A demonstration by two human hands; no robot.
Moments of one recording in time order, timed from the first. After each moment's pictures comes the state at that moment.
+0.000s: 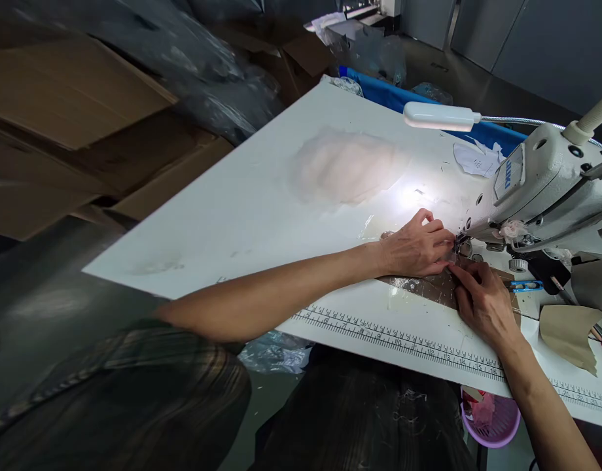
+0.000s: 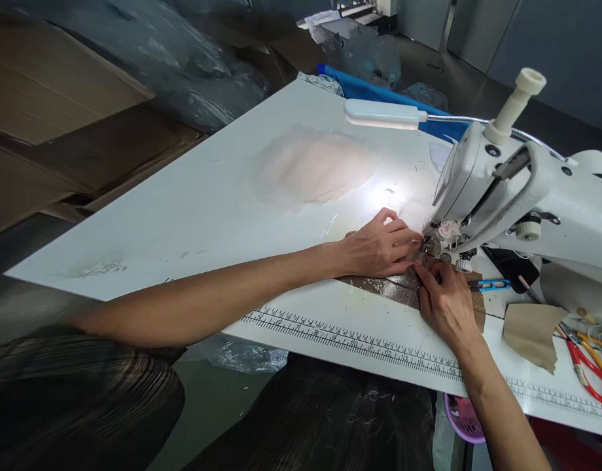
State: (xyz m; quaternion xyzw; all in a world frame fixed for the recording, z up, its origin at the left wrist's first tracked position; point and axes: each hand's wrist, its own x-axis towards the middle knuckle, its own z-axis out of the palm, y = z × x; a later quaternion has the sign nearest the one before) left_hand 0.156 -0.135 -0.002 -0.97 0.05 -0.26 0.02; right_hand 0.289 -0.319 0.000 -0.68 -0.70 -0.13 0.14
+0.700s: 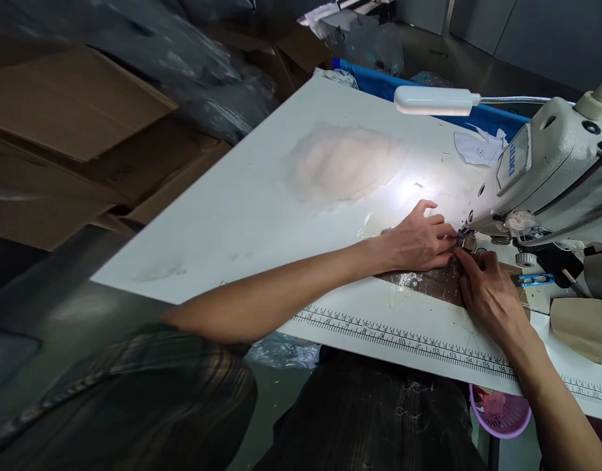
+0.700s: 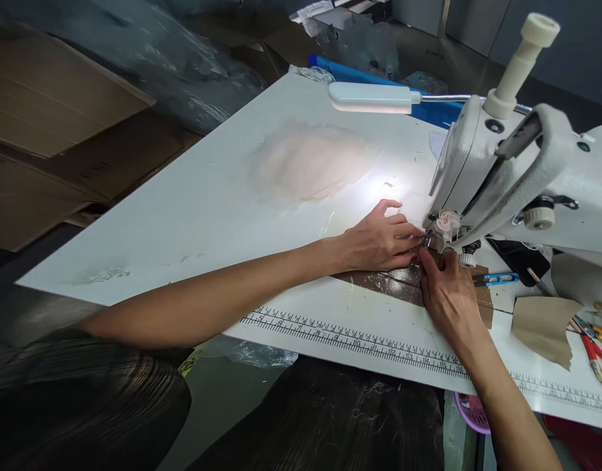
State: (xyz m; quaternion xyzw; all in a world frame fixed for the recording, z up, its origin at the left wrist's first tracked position) left_hand 0.158 -0.133 0.003 -0.98 0.03 -0.20 -0.02; right_hand 0.281 -0.311 0.010 -0.74 -0.66 -0.07 0.08
